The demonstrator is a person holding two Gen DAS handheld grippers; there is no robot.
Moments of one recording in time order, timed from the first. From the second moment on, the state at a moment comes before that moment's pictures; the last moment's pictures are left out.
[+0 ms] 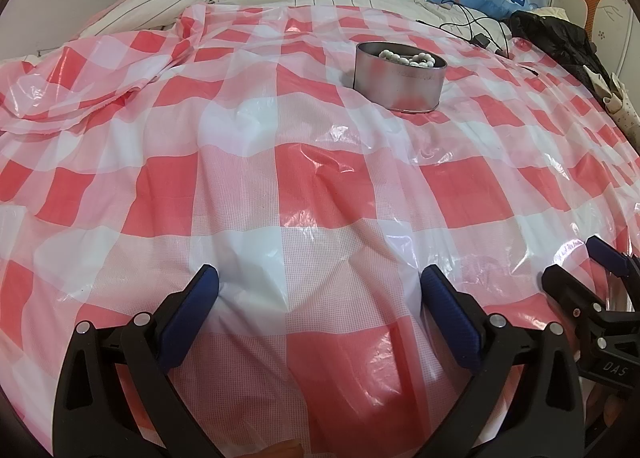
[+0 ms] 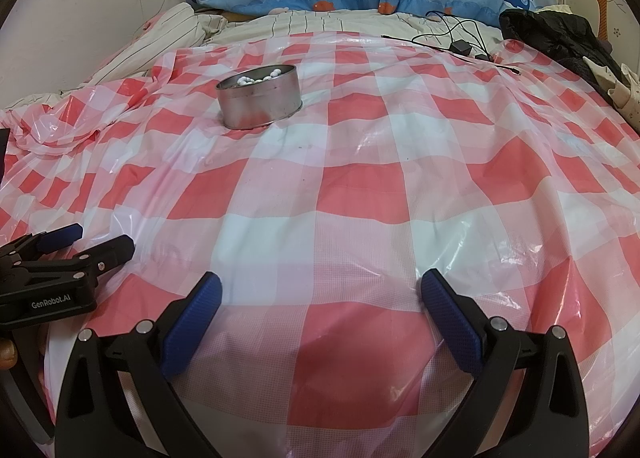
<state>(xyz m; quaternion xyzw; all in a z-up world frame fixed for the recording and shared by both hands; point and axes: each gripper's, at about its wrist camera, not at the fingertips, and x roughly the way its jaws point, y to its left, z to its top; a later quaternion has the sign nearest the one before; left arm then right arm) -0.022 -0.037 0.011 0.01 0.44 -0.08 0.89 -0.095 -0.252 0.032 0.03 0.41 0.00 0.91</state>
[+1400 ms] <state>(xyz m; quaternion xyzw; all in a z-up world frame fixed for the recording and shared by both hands) -0.022 -0.035 0.009 0.01 0.44 -0.08 0.90 -0.094 -0.253 0.031 0.03 0.41 0.00 0.91</state>
